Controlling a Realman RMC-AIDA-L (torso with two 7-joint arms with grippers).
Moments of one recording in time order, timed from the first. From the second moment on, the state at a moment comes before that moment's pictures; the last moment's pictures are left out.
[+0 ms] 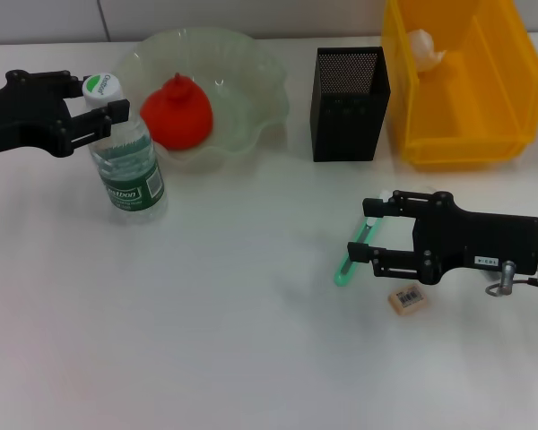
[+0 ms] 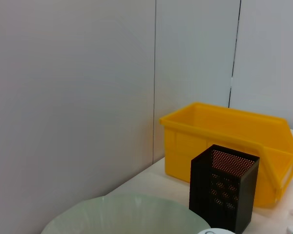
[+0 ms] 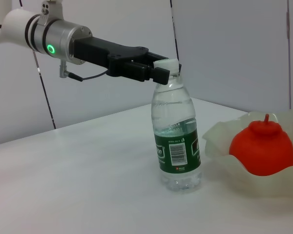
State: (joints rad) left arm -0.40 -2.06 0.78 1.03 1.90 1.43 -1.50; right arm 0.49 2.08 2.43 0.50 1.16 -1.50 1.08
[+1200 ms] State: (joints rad) left arm -0.38 -2.06 0.78 1.03 1.86 1.42 -1.47; right arm 0.49 2.08 2.43 0.50 1.16 -1.51 1.09
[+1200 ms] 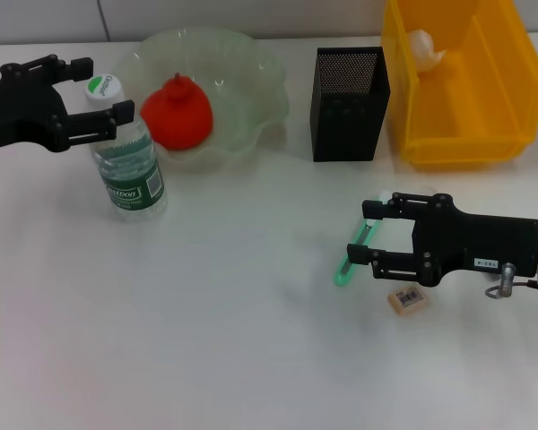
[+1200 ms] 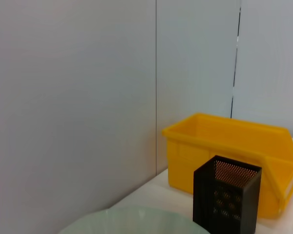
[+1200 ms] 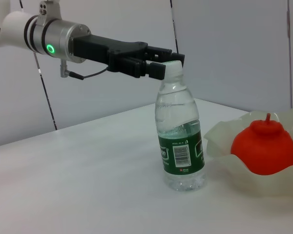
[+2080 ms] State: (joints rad) left arm -0.41 -2.03 0.83 0.58 1.65 1.86 -1.24; right arm 0.51 2.08 2.44 0.49 1.17 -1.51 1.09
